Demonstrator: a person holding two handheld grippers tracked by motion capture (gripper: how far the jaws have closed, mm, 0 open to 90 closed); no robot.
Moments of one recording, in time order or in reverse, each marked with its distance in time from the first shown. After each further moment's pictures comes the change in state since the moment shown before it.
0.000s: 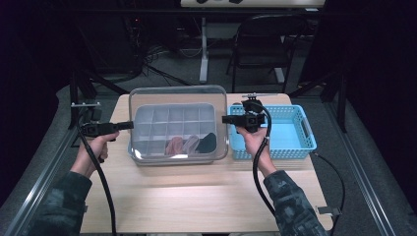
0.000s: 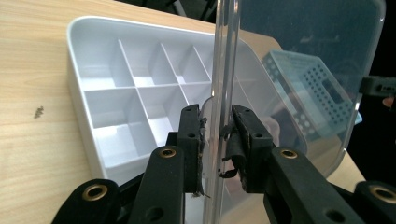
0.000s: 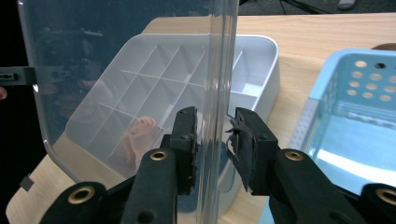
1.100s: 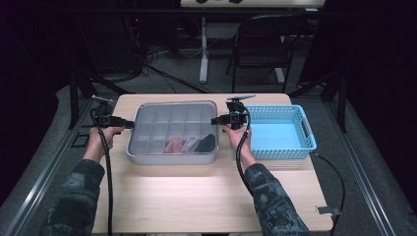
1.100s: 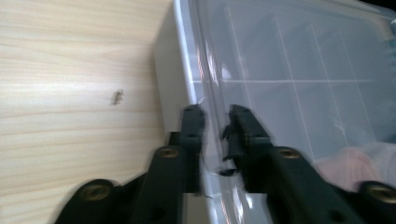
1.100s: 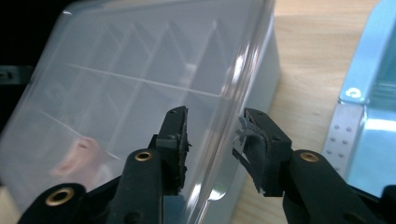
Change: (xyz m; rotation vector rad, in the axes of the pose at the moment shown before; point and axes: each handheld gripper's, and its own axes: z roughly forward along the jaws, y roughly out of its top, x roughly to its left) left arm 0.063 0.018 0.060 0.171 0.207 -0.121; right arm -0.035 -0.001 0.097 0.123 -0.035 0.126
